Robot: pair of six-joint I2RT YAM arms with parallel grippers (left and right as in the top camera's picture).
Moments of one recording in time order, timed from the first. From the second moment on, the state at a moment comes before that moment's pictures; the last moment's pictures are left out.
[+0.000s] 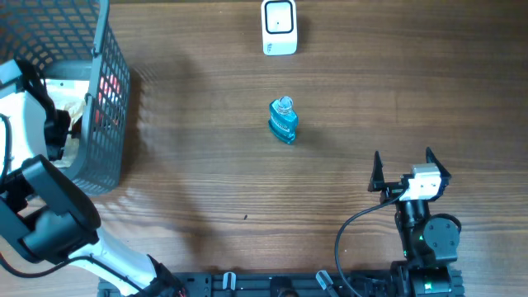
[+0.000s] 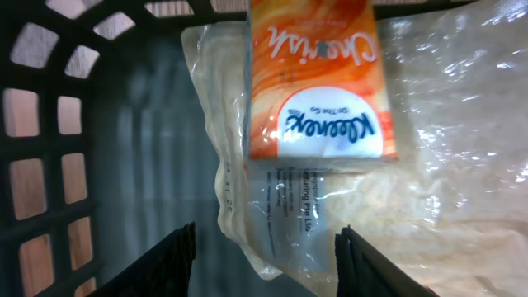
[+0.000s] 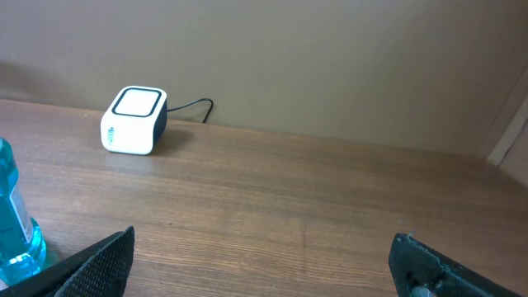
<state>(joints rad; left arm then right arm) 0.53 1.92 1.49 -0.99 -0.35 -0.96 0.06 0.06 0.01 0.01 0.03 -0.12</state>
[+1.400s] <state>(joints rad) 0.54 1.37 1.35 -0.71 0.13 -0.95 0.06 0.06 0.01 0.01 0.03 -0.12</state>
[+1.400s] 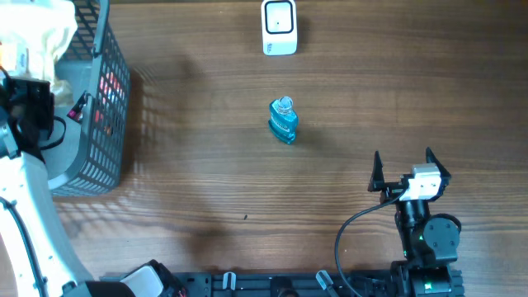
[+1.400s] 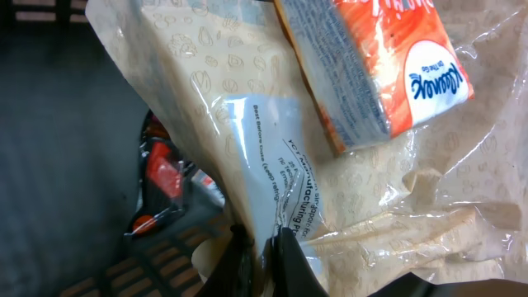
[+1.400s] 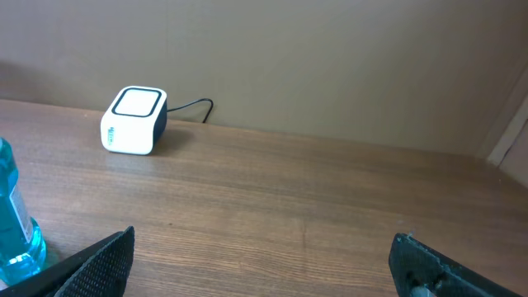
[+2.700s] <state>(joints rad) -0.33 1.43 1.35 -0.56 -0.23 -0.70 0.06 0.06 0.01 0.01 0.03 -0.12</state>
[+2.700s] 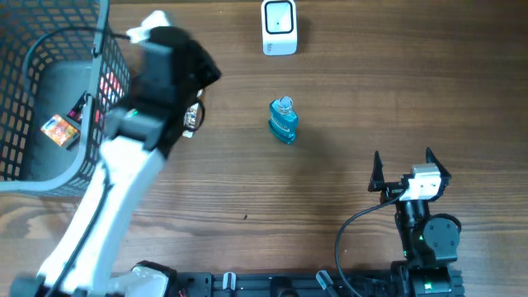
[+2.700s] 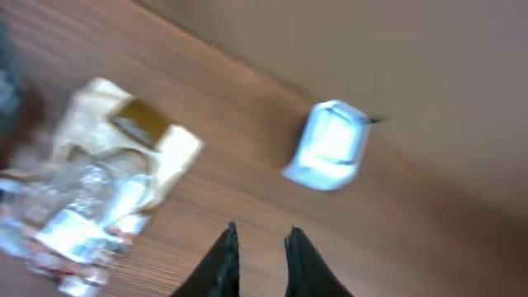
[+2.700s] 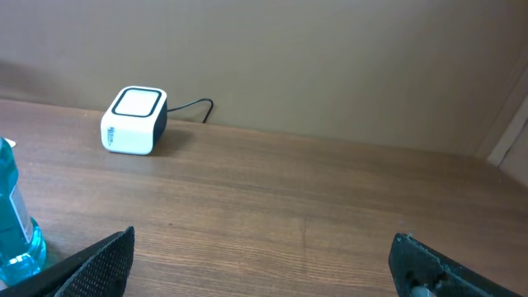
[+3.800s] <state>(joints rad) -0.13 2.04 1.35 -0.49 -0.53 -0.47 0.06 0.06 0.01 0.01 0.03 -0.12</state>
